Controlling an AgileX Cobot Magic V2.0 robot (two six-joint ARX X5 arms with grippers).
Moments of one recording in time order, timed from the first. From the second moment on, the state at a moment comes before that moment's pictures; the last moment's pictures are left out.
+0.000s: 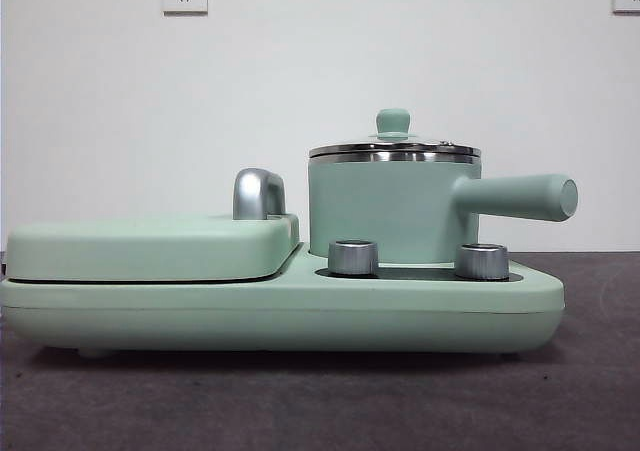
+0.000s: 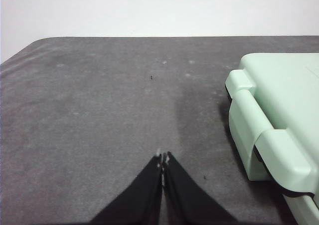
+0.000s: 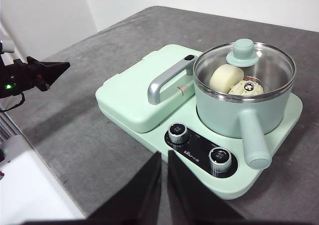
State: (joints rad) left arm 0.04 0.00 0.03 -0.18 0.04 0.02; right arm 1.00 0.27 0.76 -0.79 0.16 0.26
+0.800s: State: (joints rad) left arm 0.04 0.00 0.03 -0.18 0.04 0.02; right arm 0.54 0.00 0.16 -0.24 0.40 0.13
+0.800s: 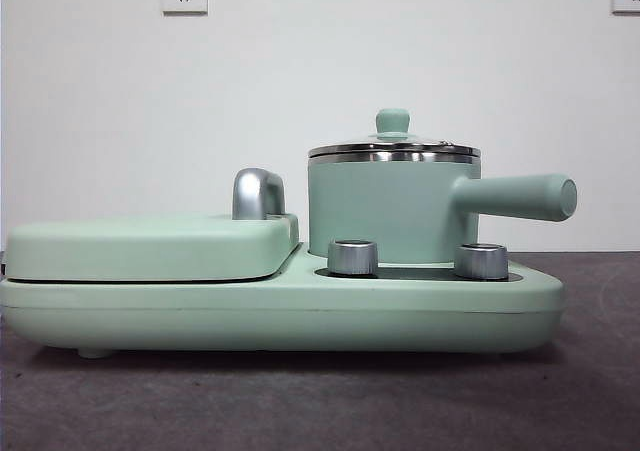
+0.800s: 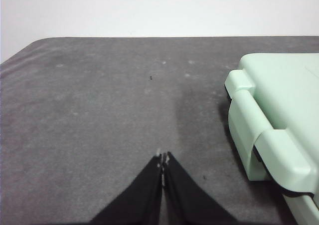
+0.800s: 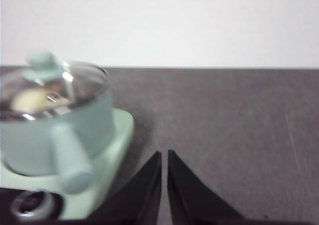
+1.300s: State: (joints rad) left arm 0.04 0.00 0.03 -0.18 0.04 0.02; right arm 0.03 0.01 0.02 -0.15 0.03 0.07
